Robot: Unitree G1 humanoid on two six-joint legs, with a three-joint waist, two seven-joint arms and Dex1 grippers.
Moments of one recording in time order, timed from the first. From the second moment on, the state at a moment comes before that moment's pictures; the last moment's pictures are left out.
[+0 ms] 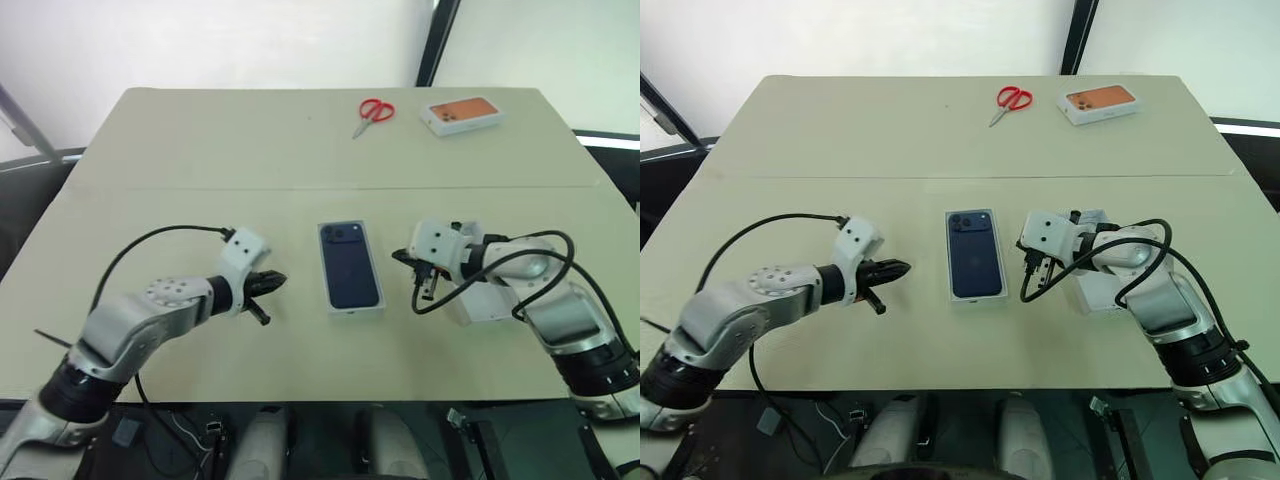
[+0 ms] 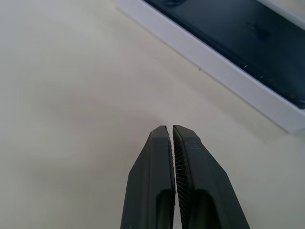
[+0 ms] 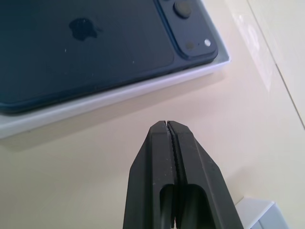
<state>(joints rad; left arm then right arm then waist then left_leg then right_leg) -0.39 0.75 -0.26 -0.38 -0.74 0.89 -0.33 -0.44 -0.78 0.21 -0.19 -0.07 0.40 0.93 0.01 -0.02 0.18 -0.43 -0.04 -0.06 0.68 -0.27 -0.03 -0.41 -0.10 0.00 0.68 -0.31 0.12</state>
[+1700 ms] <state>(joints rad) -0.54 0.35 -0.37 -0.20 -0.34 0.95 -0.61 -0.30 -0.89 0.07 -0.35 -0.03 0.56 1.01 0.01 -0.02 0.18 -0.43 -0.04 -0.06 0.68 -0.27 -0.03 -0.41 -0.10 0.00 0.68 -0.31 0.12</state>
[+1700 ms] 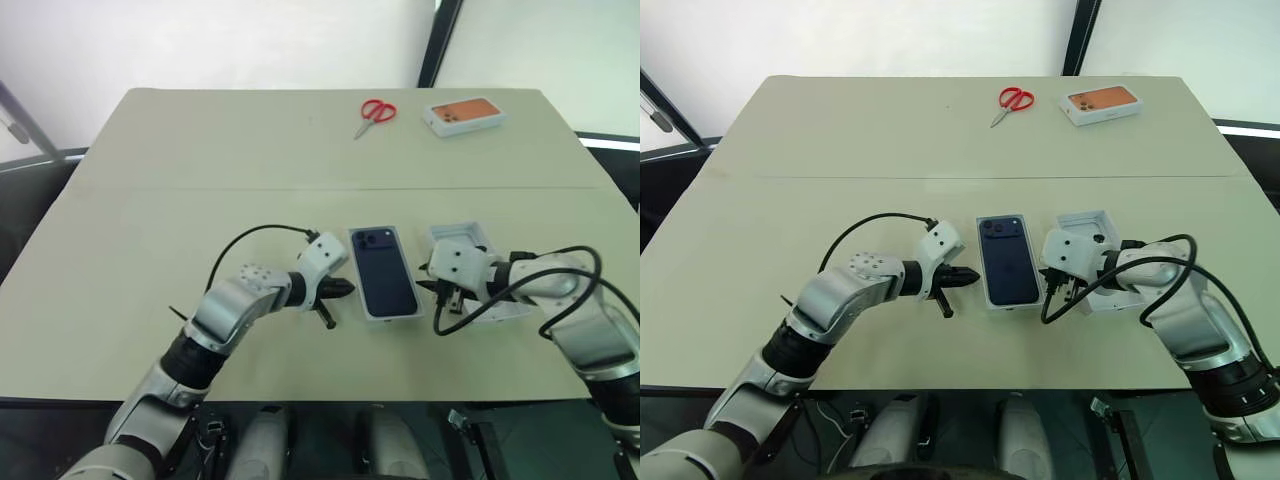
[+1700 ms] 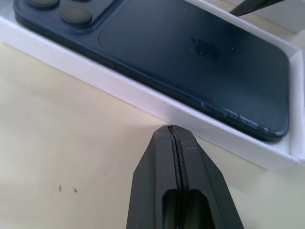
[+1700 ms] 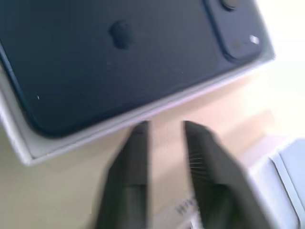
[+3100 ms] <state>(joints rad) -0.20 0.58 -0.15 -0.31 -0.40 0.35 -0.97 -0.70 -0.68 -0.27 -0.24 0.56 1.61 0.52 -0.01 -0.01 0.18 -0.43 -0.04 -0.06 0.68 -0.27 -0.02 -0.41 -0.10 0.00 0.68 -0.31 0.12</state>
